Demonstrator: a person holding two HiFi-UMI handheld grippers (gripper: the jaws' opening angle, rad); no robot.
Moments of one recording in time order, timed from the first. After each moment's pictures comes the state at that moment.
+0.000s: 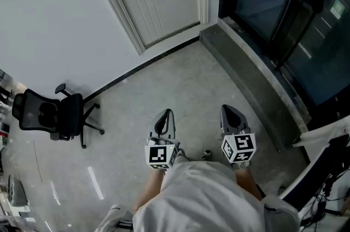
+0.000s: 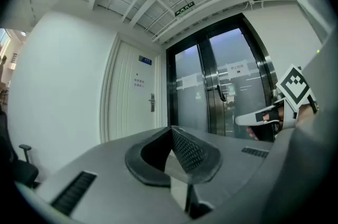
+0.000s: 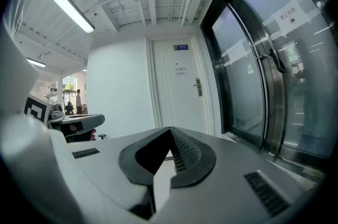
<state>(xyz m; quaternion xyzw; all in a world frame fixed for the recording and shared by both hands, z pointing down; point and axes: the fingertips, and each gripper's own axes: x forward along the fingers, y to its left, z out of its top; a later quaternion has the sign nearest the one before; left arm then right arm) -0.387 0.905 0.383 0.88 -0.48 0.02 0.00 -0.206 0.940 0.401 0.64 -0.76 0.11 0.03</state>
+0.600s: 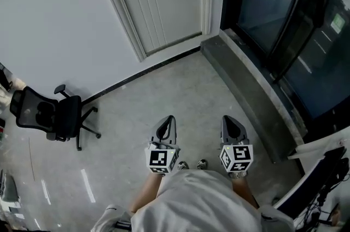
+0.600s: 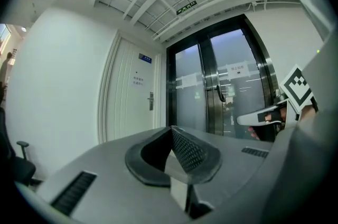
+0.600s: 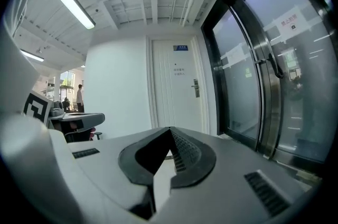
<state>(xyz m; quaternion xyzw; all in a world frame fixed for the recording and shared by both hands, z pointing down) -0.374 0.904 0.386 0.88 -0.47 0.02 0.02 -0.190 0.946 0.398 0.66 -0.74 0.10 0.04</state>
